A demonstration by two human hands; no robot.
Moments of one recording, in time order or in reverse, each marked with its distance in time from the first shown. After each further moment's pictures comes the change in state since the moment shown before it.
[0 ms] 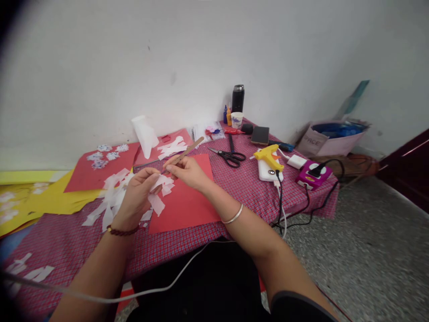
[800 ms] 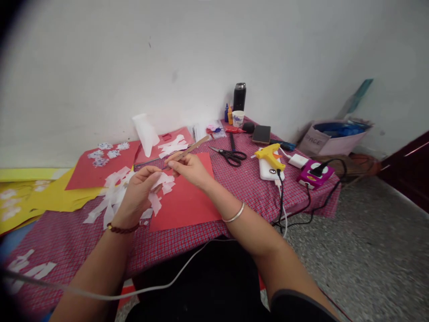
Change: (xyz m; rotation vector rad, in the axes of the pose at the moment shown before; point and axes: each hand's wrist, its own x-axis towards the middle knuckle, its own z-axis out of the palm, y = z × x) left_hand -0.002 0.003 0.000 0.110 0.018 -0.050; right_hand 0.000 -0.003 -0.001 0.004 0.045 -0.021
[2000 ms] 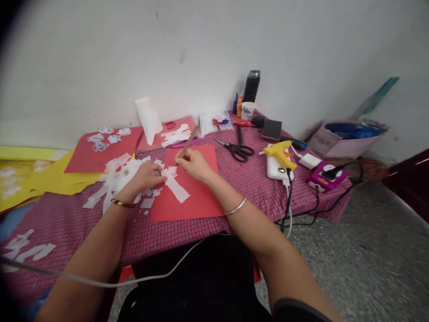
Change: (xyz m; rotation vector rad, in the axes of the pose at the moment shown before) left_hand 0.055 -0.051 -0.074 1.233 -0.108 0.194; right_hand 0.008 0.038 -0.011 -0.267 0.031 0.195
